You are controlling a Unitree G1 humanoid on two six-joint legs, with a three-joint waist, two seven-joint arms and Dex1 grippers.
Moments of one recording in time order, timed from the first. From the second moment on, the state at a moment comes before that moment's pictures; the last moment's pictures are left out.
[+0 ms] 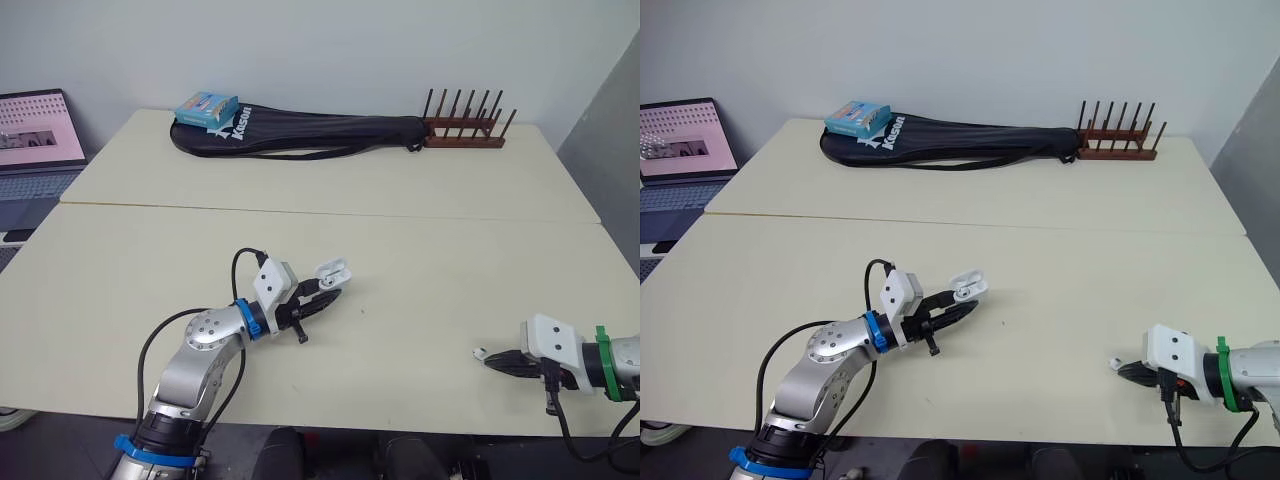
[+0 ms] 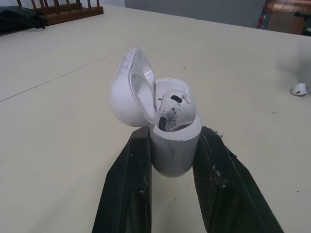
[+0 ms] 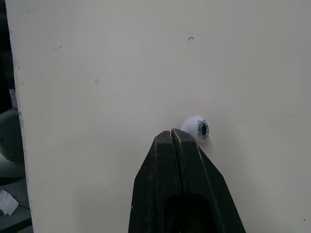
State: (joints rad) left arm -0.19 0.41 -0.11 -0.16 -0.31 0.23 -0.84; right arm 0.23 -1.05 -0.19 -0.35 0.27 0.26 1.19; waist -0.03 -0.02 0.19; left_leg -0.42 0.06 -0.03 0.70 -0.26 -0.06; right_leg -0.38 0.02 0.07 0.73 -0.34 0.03
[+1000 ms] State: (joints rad) left arm -0.19 0.40 -0.11 -0.15 -0.31 0.23 -0.84; right arm 0.19 -1.02 -0.16 -0.35 0.26 0.27 1.14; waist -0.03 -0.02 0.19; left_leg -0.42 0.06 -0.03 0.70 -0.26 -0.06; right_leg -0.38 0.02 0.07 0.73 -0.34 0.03
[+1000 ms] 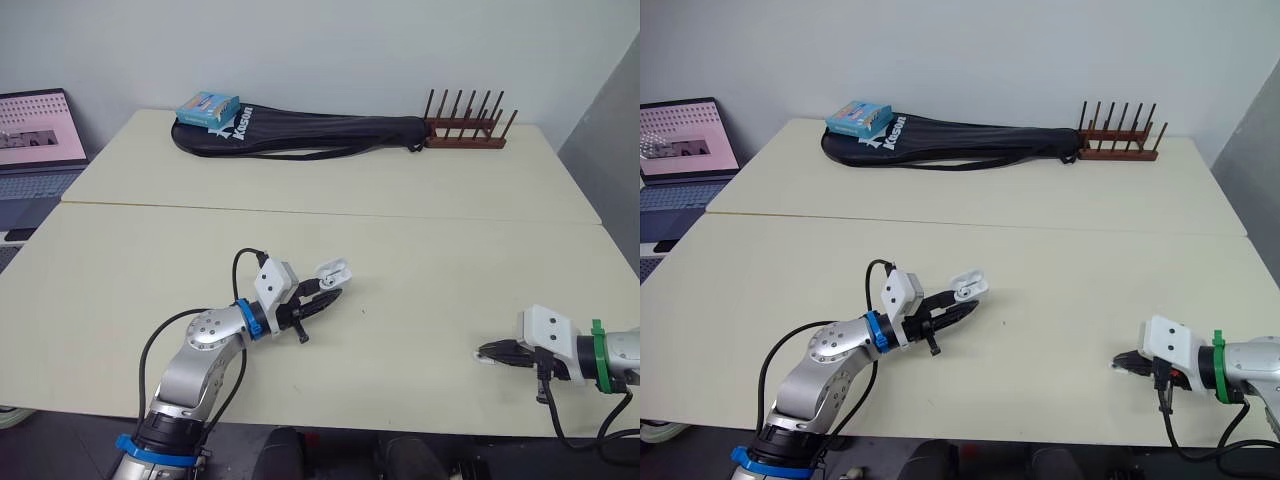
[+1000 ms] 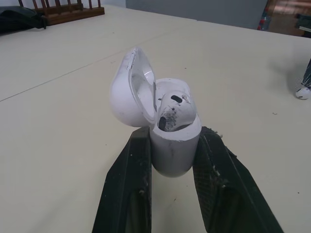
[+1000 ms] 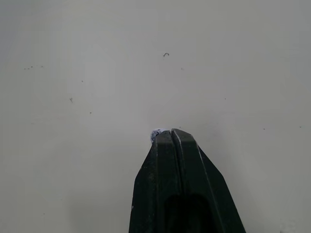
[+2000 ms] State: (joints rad) left arm -0.17 0.40 -0.11 -0.15 -0.31 0.23 -0.84; right arm 0.32 -0.97 -0.21 -0.54 0.29 0.49 1.00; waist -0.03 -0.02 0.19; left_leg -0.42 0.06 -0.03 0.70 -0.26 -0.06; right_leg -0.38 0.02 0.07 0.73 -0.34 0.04
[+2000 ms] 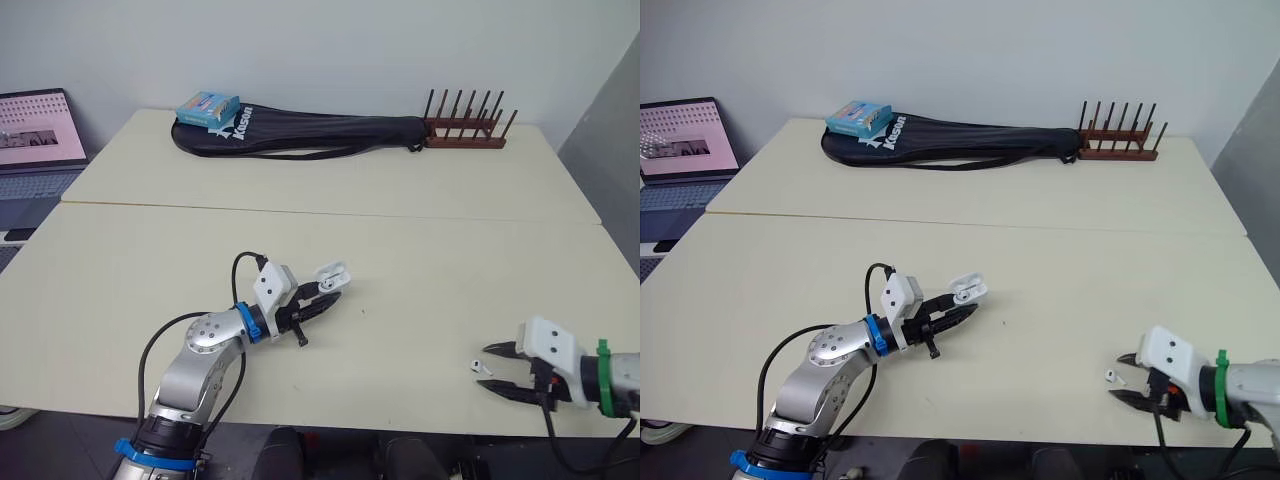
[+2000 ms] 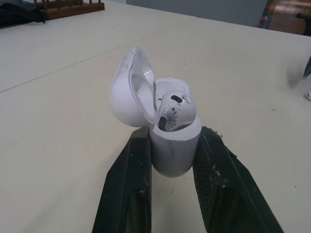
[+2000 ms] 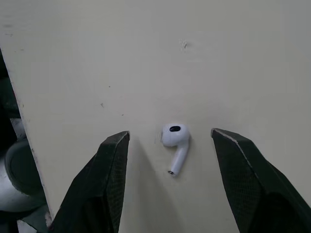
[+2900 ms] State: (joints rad) left arm -0.16 0.40 -0.11 -0.16 -0.31 0.23 -0.82; right arm 0.24 -1.11 -0.13 -0.24 0.18 0.07 1.16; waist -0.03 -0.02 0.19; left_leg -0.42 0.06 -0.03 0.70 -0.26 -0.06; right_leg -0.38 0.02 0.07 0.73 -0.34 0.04
